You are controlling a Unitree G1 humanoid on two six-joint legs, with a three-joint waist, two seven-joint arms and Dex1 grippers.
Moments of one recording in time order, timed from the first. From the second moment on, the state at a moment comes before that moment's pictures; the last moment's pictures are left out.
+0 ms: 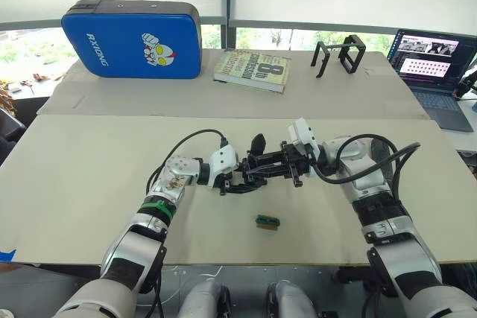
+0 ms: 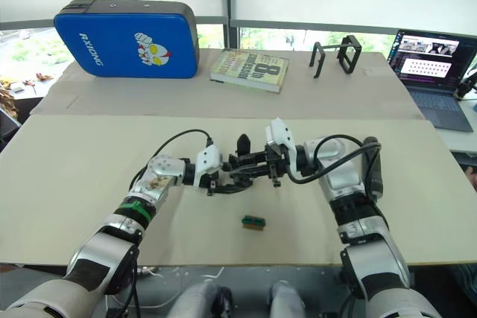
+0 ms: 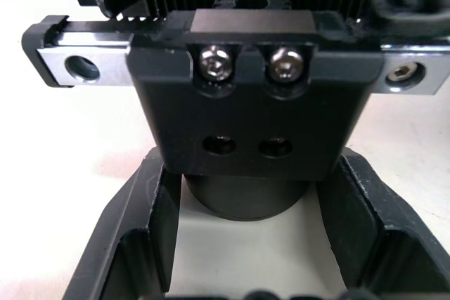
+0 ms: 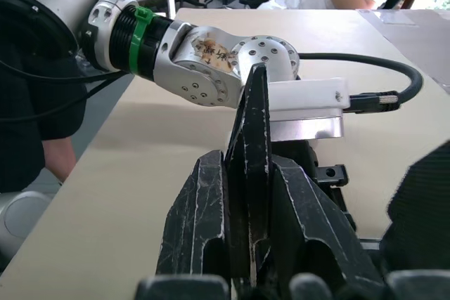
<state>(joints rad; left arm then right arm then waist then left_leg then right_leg) -0.79 0.27 -0.22 0.85 -0.04 -0.25 -1.21 -0.77 -0.41 0.18 0.43 0.35 0.06 1.46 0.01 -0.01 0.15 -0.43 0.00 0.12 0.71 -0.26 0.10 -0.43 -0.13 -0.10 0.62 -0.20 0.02</state>
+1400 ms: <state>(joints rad) -0.78 0.29 -0.22 0.84 -0.02 -0.24 -1.20 -0.84 -0.34 0.14 0.73 0.35 -0.03 1.55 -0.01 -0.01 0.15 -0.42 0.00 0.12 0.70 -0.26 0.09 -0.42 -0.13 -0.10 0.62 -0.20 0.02</state>
